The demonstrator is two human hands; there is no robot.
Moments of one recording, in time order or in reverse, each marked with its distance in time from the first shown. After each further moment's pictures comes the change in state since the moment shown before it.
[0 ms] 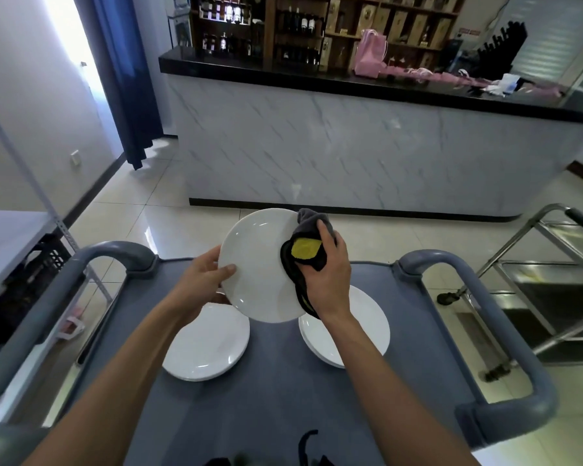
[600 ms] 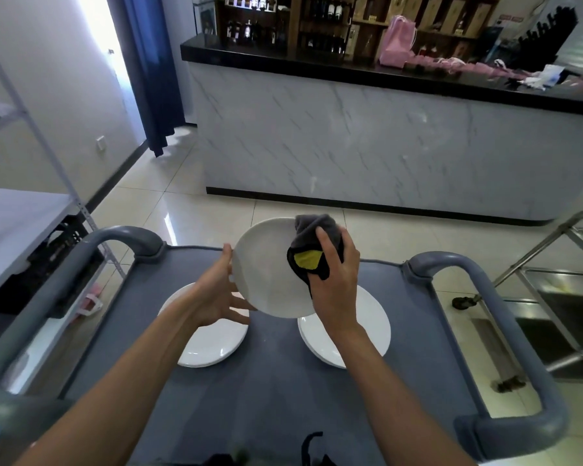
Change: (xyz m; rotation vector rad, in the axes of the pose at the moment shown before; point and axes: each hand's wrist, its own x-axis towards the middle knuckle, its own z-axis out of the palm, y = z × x) left_hand 0.001 -0.013 0.033 -0.213 -0.027 -0.507; right_hand -0.012 0.025 -0.014 -0.204 0.042 -0.299
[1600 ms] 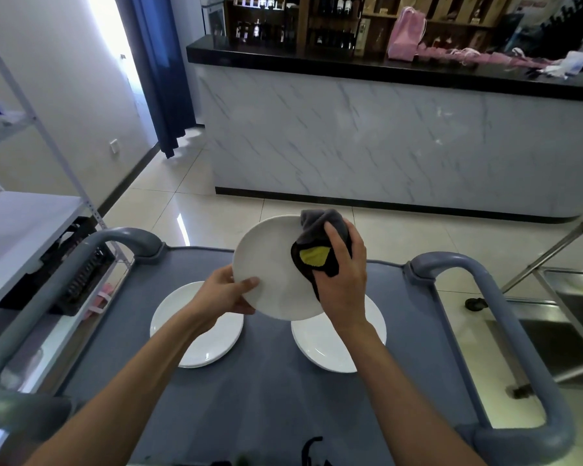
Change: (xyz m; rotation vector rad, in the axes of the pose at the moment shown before) left_hand 0.001 -0.016 0.030 0.258 0.113 0.361; right_hand 0.016 0.022 -0.023 0.123 0.029 0.009
